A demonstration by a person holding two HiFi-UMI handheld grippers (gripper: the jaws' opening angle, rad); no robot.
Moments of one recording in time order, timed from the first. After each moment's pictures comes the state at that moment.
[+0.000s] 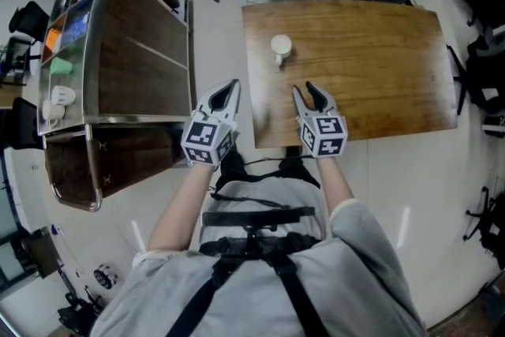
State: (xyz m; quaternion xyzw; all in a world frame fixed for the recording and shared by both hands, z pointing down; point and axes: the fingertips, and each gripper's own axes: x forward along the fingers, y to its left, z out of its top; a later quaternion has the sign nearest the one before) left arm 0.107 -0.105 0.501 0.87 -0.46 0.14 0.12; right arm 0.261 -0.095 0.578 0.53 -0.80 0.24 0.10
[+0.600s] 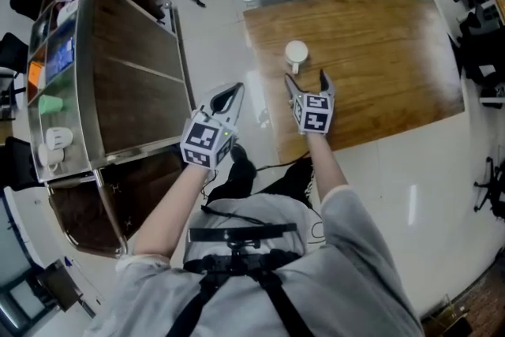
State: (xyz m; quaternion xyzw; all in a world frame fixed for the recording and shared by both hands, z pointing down) left arm 0.050 -0.166 0.534 0.91 -0.35 0.19 0.12; right arm 0.218 -0.192 0.682 0.66 -0.69 0.25 0.16
